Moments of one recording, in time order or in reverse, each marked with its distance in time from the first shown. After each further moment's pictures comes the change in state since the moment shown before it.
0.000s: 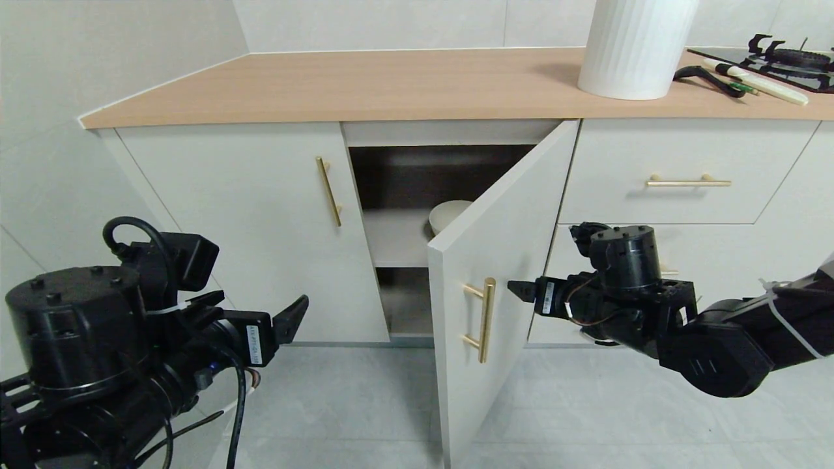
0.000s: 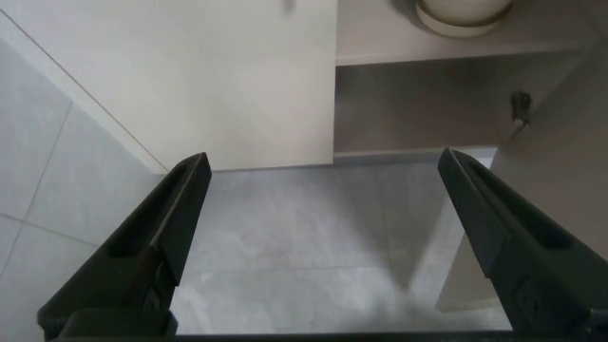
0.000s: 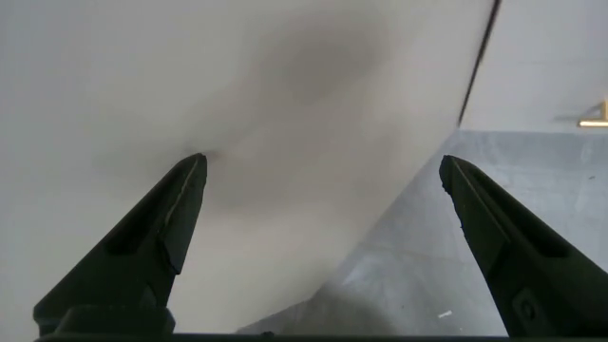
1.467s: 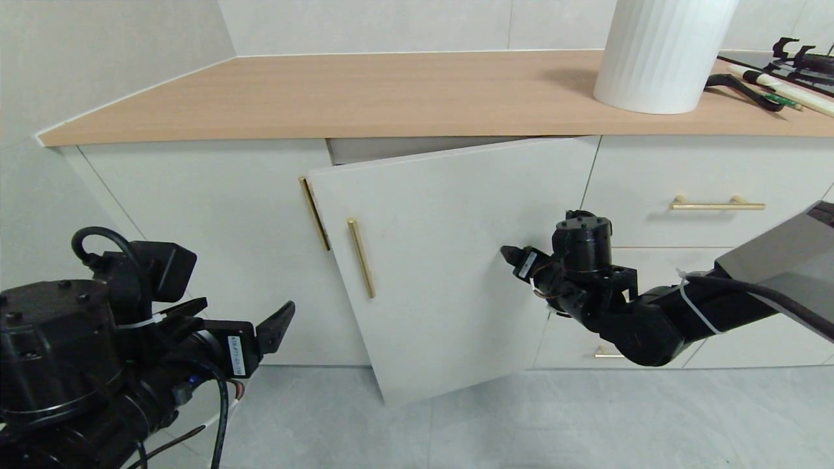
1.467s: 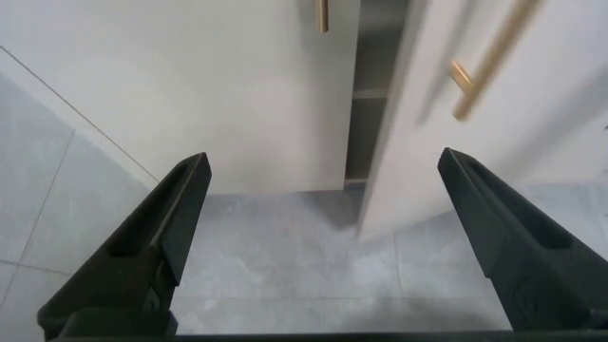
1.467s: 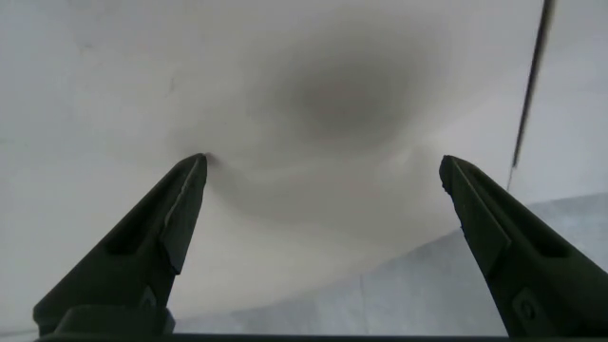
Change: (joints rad) left arm 0.002 -0.056 0.043 0.003 0.020 0.000; right arm -0.008 0.190 -0.225 -0.087 -0.170 0.253
